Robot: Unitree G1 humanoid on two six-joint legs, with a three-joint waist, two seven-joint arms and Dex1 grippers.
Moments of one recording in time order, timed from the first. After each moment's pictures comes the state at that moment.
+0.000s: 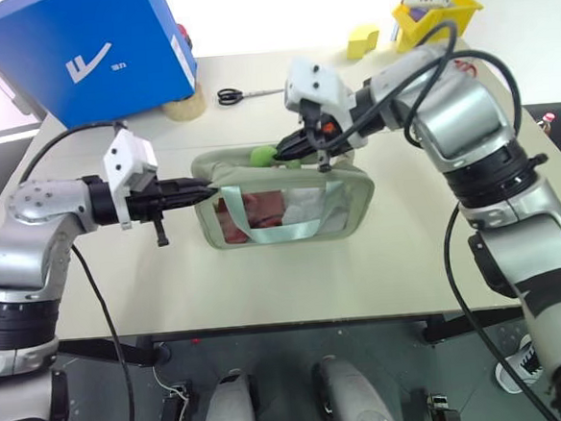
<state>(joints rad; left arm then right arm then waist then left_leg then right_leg) -0.55 0.82 0.08 -0.08 -0.45 0.42 -1.18 -1.27 -0.56 0.43 0.20 0.14 0.75 1.24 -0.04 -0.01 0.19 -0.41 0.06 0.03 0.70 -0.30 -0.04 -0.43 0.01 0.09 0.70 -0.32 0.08</state>
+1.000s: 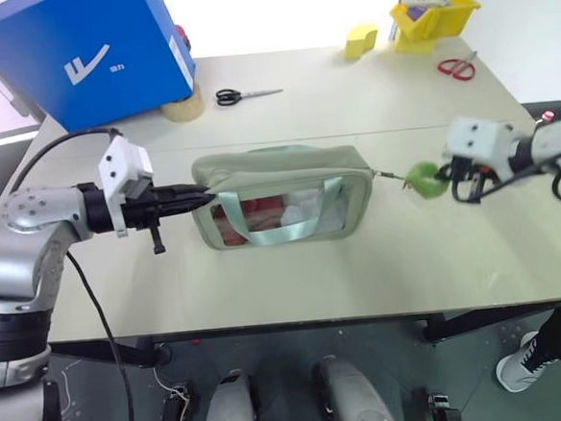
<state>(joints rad) -0.49 0.85 0.10 -0.14 -0.49 0.45 -1.15 -0.63 -1.12 0.21 0.03 -0.02 0.49 1.13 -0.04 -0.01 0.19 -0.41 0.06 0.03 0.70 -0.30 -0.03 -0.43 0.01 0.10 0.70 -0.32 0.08</state>
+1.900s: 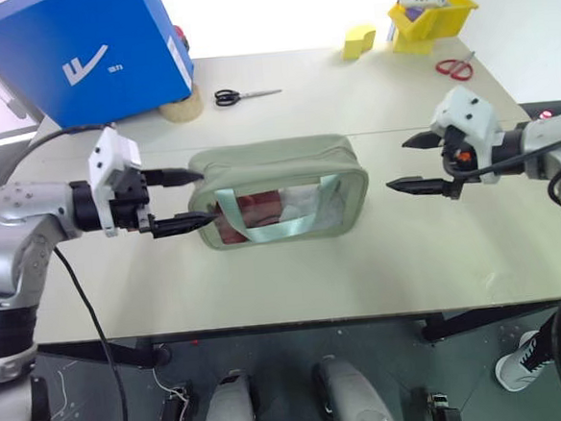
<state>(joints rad) -0.53 0.94 0.17 -0.14 -0.63 0.59 -1.22 -0.70 -0.96 -0.03 -0.08 0.29 0.72 1.16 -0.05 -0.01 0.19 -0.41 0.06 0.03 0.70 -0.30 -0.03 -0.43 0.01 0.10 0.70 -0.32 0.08</state>
